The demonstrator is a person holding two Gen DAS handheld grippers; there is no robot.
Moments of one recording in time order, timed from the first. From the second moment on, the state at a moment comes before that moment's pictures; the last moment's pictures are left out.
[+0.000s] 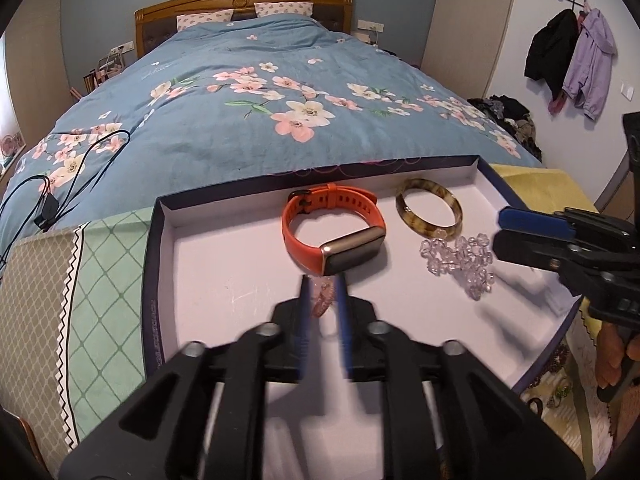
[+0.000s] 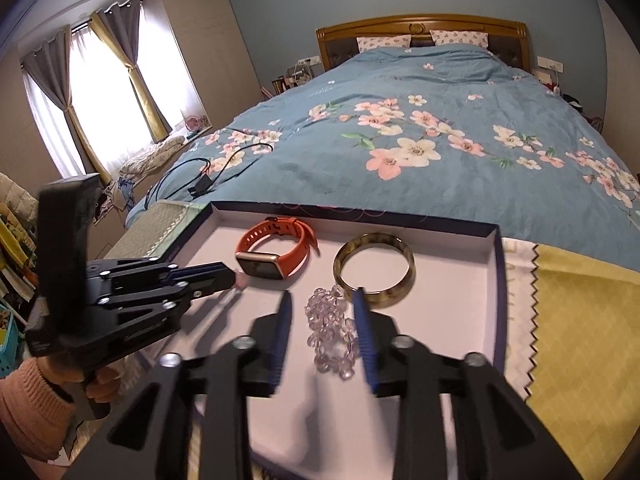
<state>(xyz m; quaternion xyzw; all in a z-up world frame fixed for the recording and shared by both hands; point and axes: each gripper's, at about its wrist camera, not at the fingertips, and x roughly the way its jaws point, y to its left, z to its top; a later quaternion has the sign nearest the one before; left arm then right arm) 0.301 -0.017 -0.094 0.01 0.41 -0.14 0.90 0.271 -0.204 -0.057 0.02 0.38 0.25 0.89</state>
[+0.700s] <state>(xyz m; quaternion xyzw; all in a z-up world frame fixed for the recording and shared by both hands) 0.165 0.016 -0.042 0.00 0.32 -0.15 0.94 0.169 -0.243 -0.073 -0.03 0.41 0.25 0.88</state>
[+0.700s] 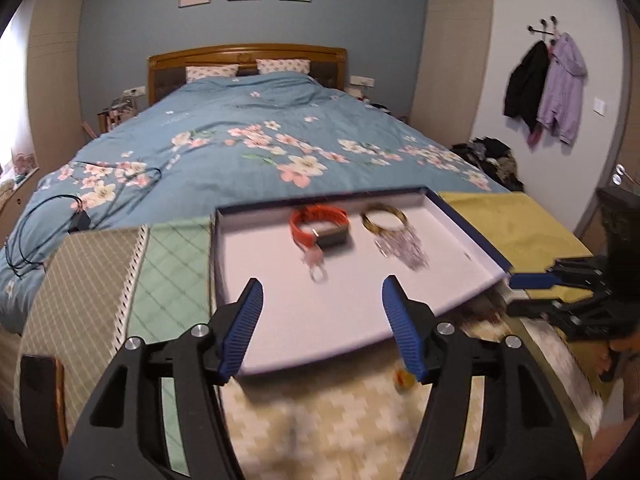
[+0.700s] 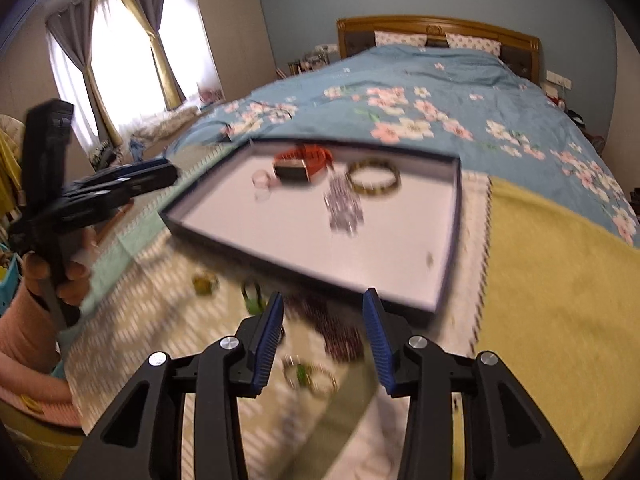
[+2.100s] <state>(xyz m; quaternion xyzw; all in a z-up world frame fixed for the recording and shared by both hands) 0.172 -0.115 -0.105 0.05 0.43 -0.29 0.85 0.177 -0.246 -0.096 0.00 0.43 0.25 0.87</state>
